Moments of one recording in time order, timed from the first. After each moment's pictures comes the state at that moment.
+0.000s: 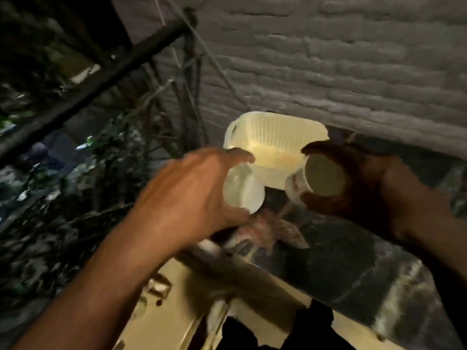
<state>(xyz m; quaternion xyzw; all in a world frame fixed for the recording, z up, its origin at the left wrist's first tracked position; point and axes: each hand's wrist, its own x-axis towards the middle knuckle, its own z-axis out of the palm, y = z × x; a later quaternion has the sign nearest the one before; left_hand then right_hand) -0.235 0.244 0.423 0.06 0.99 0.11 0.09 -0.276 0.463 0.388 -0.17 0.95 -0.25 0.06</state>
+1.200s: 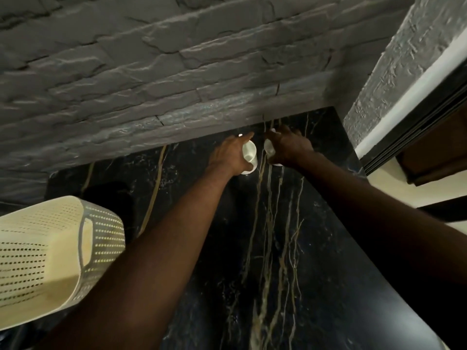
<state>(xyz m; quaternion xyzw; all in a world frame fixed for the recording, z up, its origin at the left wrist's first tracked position) -0.565 0.776 0.141 0.27 0.93 0.11 0.24 -0.502 0.922 0.126 0.15 0.96 -0.16 0.16</state>
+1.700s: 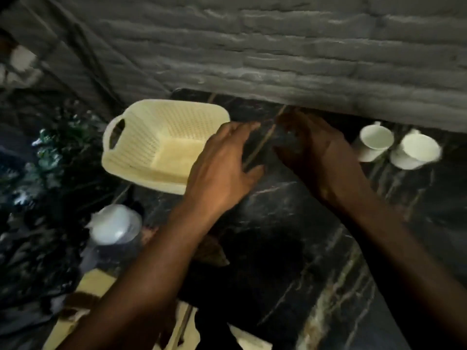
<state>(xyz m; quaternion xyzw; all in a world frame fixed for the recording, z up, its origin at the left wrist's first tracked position) -0.435 0.496 0.251 0.14 0.95 0.27 0.01 -0.427 0.663 0.258 -0.09 0.94 -0.33 -0.08</state>
